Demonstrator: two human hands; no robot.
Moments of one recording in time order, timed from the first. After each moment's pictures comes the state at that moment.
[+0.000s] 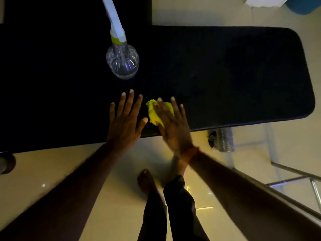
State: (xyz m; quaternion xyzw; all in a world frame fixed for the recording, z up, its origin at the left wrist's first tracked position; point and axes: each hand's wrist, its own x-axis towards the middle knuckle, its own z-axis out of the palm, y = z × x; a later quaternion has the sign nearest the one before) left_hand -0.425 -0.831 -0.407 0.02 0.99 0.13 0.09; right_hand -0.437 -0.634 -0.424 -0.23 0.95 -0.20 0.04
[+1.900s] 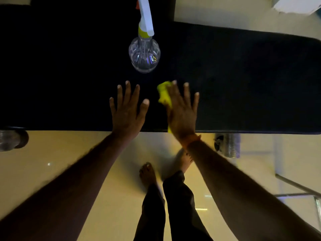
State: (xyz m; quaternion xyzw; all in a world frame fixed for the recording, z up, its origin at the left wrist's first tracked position) left_hand -0.427 -0.841 -0.385 -0.15 0.96 0.23 0.09; right_hand -0.475 -0.665 -0.420 -0.14 0.97 -0.18 0.03
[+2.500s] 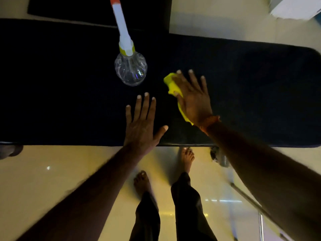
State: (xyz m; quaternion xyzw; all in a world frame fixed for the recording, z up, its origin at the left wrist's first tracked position) left_hand -0.448 -0.778 -0.411 -0.03 0.99 0.10 0.10; right_hand -0.583 -0.599 -0.421 -0.26 0.96 -0.13 0.03
